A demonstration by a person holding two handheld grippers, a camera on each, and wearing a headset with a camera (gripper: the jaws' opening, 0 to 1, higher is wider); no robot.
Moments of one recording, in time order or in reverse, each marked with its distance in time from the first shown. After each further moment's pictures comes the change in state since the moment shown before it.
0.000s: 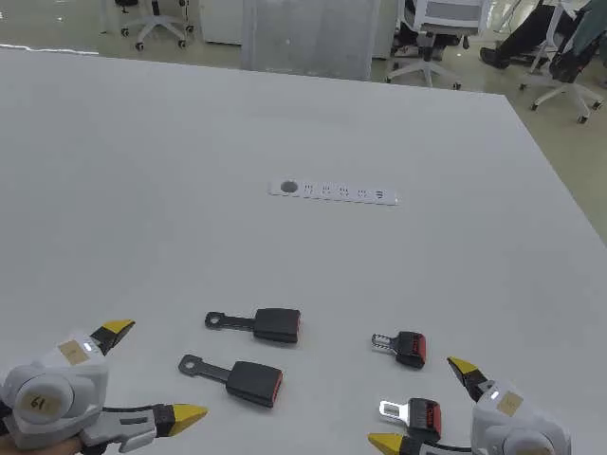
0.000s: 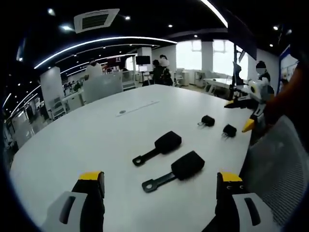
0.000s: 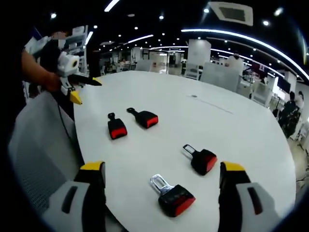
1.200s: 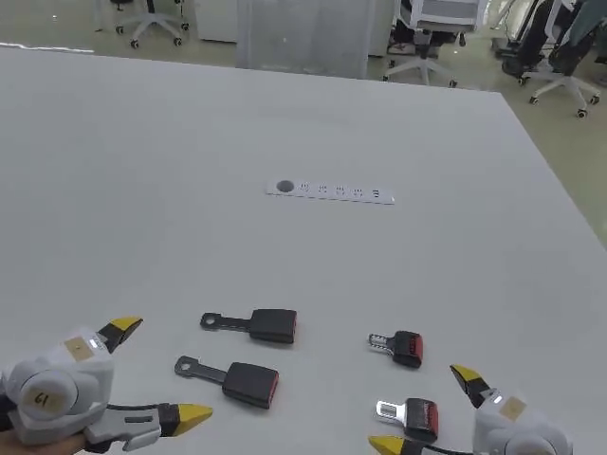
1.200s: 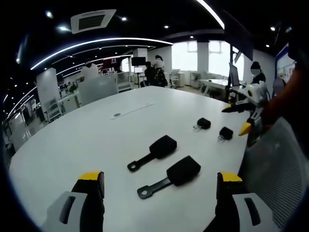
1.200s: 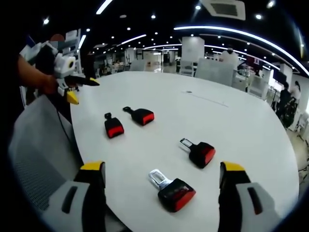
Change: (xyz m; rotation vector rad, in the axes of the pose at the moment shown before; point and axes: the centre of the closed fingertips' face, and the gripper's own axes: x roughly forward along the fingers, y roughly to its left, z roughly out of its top) left arm 0.007 -0.010 0.006 0.010 0.004 -0.042; right arm -0.004 -0.006 -0.011 0.043 0.015 -0.023
